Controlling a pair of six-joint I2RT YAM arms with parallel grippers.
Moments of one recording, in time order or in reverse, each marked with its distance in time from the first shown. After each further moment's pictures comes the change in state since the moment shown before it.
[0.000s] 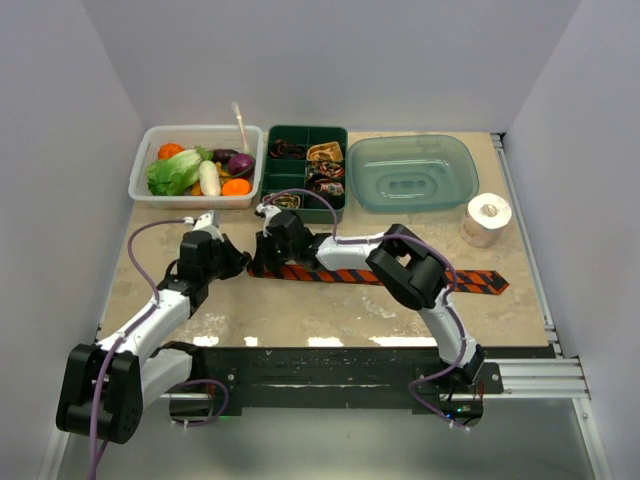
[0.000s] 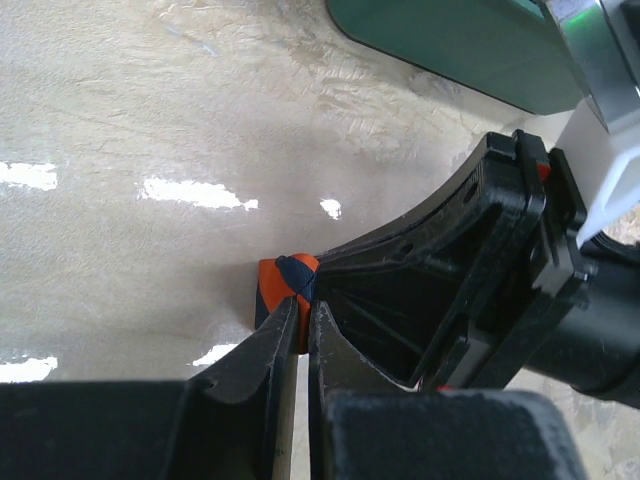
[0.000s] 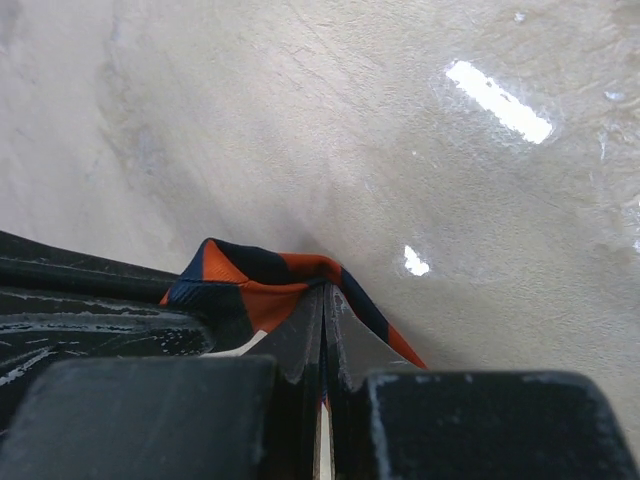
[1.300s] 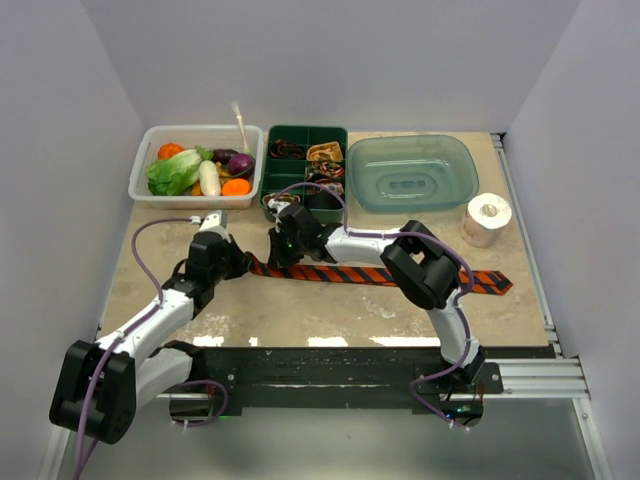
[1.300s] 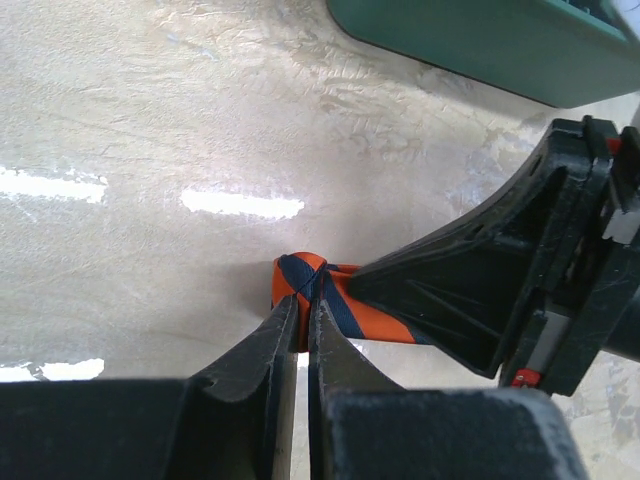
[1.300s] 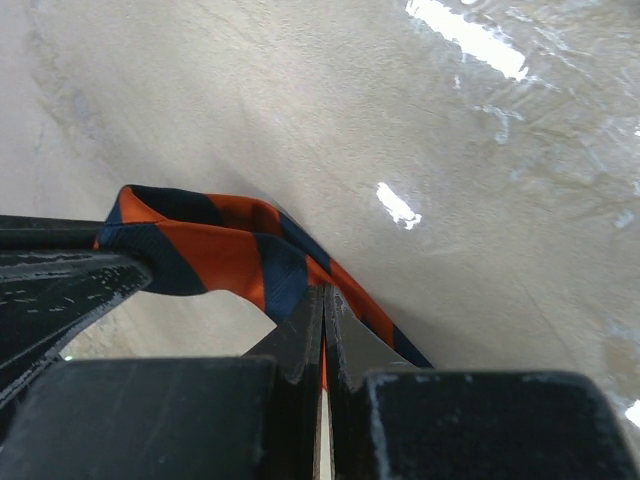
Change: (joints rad) left arm -0.099 0.001 0.010 -0.009 -0.138 0.018; right arm -0.053 -0.079 -0.025 -0.184 -0.017 0.012
